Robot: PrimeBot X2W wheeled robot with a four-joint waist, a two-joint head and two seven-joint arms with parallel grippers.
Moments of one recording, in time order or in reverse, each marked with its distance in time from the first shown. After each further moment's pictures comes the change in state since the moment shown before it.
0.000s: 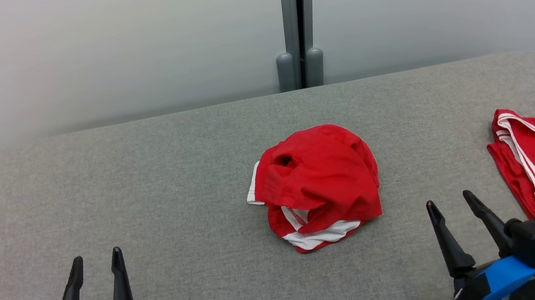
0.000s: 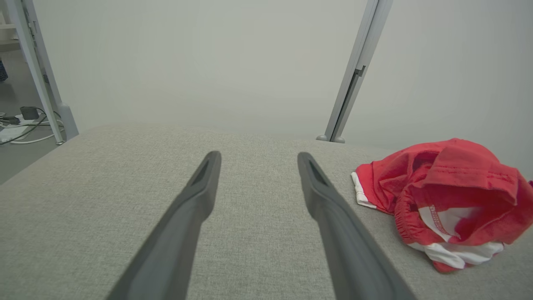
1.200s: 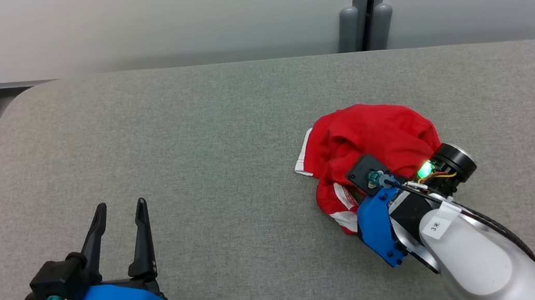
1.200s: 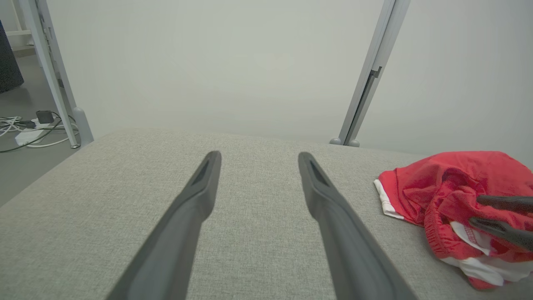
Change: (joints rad) left arm -0.172 -0.028 -0.074 0.054 0.026 -0.063 -0.002; right arm -0.554 -0.049 0.432 0.489 -0.248 0.000 0.313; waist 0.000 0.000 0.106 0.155
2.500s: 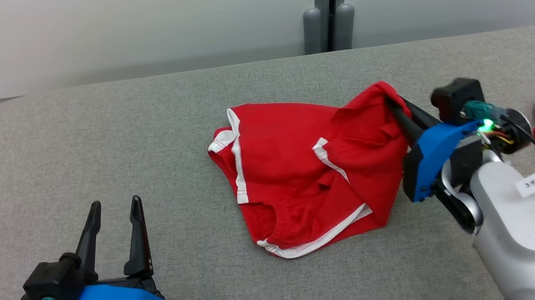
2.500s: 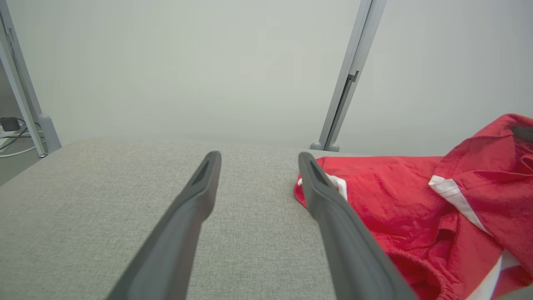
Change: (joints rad) left arm 0.003 0.006 0.005 -0.013 -0.016 0.010 -0.017; right arm -0.035 0.012 -0.270 -0.085 0.254 0.000 -0.155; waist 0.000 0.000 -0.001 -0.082
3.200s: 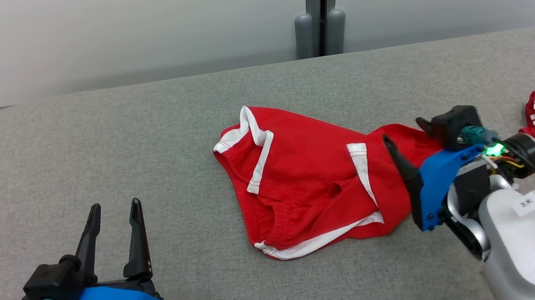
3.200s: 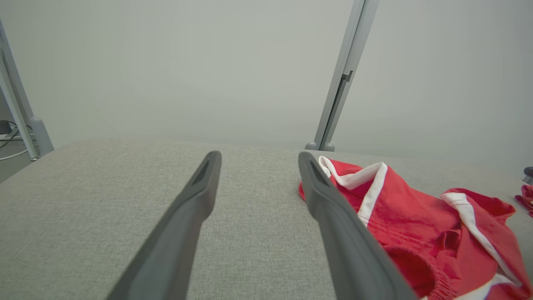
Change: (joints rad) left arm -0.001 0.001 -0.003 0.017 0.000 -0.008 -0.007; right arm 0.155 0.007 -0.098 -0.138 -0.125 0.000 0.143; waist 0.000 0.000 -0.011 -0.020
